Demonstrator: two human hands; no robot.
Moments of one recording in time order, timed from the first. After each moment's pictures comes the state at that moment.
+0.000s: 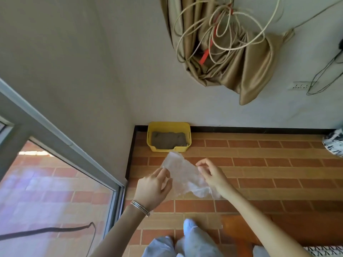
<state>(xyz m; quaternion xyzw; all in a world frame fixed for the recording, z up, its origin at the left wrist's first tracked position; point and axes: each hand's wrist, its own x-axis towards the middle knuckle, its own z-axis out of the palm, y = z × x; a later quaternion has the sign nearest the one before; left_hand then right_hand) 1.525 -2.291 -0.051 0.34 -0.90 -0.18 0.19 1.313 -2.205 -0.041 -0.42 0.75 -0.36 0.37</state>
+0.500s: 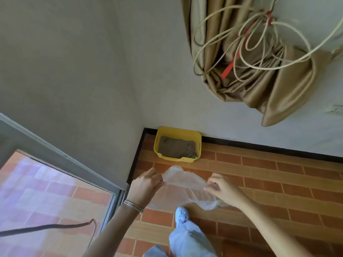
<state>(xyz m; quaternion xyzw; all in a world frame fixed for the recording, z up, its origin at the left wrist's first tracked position) 1.480 -2.391 -0.087 0.41 -0.89 -0.14 0.13 1.208 -2.292 -0.072 -0.62 0.70 -0.08 0.34</state>
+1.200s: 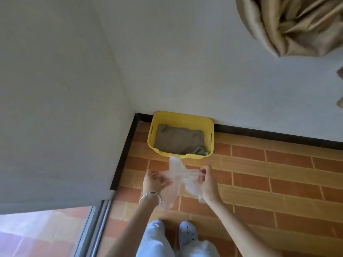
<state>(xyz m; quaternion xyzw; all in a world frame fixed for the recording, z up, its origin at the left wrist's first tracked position) 1.369 -2.523 -0.387 0.69 -0.32 -0.60 0.25 1.214 -2.457 -0.410 -0.34 0.80 -0.33 0.36</state>
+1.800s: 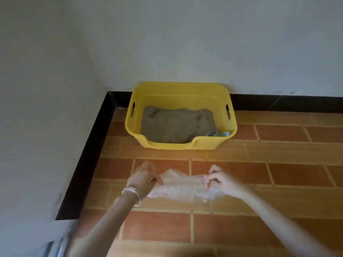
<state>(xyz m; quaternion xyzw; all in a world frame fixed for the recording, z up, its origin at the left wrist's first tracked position) 1.390 -2.617 -0.776 0.46 -0.84 -0.30 -0.03 1.128 -2.488 -0.773 -0.57 0.70 -0.12 0.41</state>
